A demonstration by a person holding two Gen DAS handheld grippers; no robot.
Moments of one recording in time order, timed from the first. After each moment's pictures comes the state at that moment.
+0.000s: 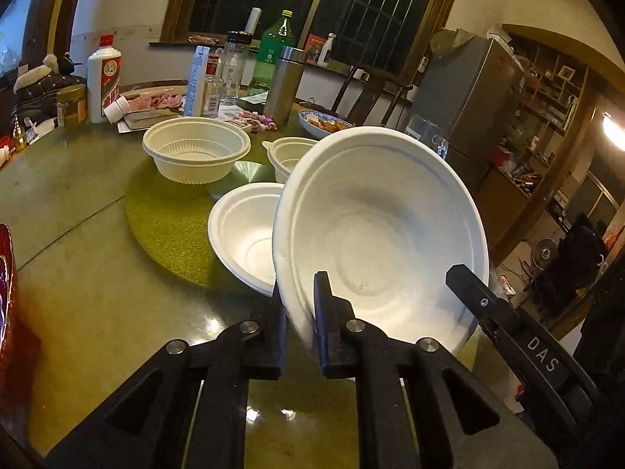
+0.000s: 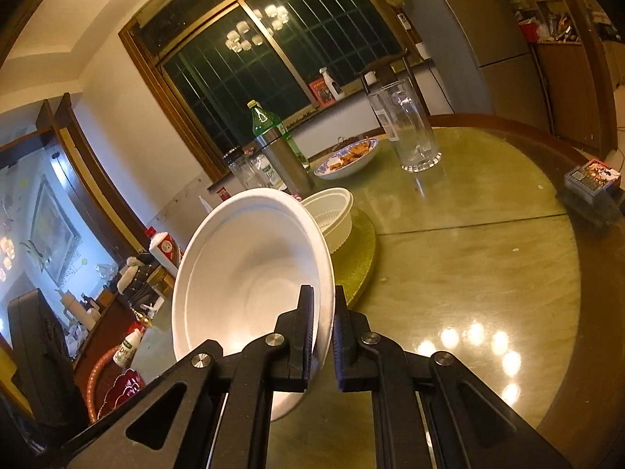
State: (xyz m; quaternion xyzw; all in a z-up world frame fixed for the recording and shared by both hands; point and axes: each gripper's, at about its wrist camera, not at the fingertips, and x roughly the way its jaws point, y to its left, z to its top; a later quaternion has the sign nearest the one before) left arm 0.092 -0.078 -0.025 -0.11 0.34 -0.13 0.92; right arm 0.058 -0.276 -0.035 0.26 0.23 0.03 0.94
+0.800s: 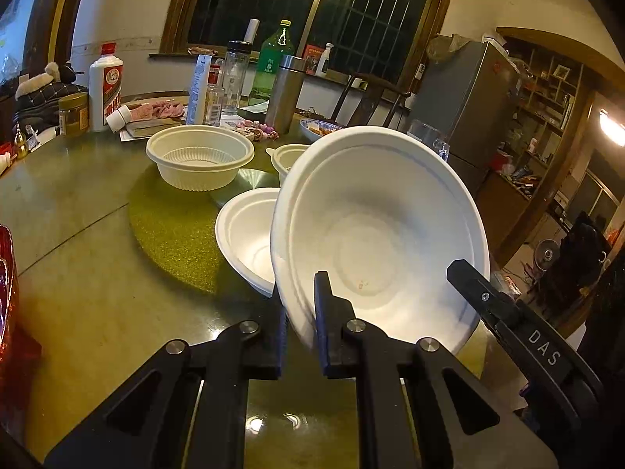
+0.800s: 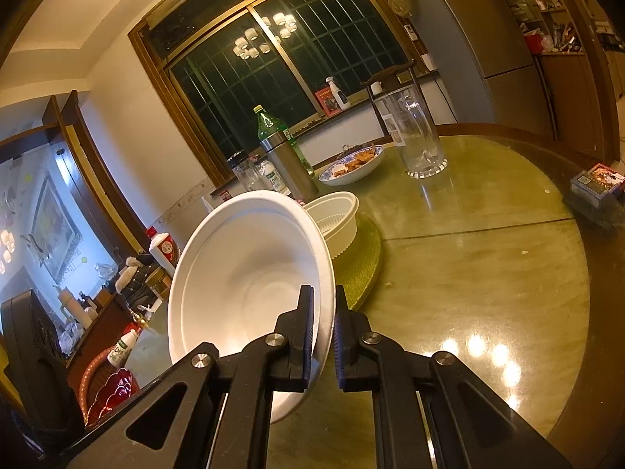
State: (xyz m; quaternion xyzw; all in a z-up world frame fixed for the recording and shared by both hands) left arm 0.087 -0.076 -0.032 -0.10 0.32 -0.14 0.93; right arm 0.060 -0.273 -0.042 0.25 0.21 0.04 0.94
